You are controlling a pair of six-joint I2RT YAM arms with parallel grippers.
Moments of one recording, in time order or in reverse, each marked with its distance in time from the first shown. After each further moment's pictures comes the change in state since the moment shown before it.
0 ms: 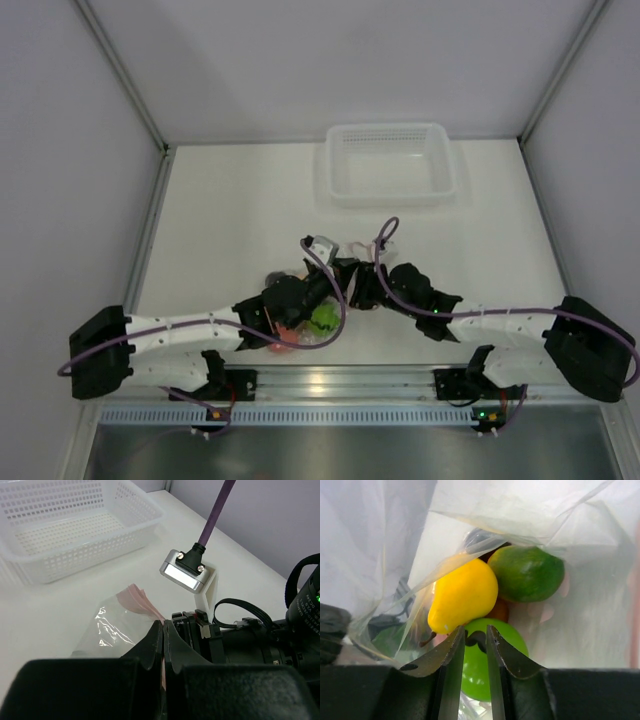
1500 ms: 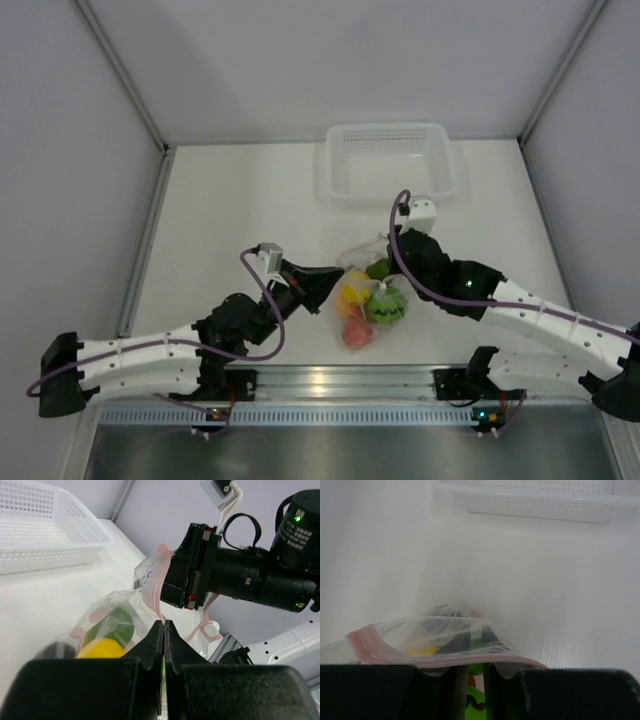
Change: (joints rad) left arm -0.039 -0.317 -0.125 0.012 0.043 -0.270; right arm 0.000 -0.213 0.498 -0.993 0.659 -0.393
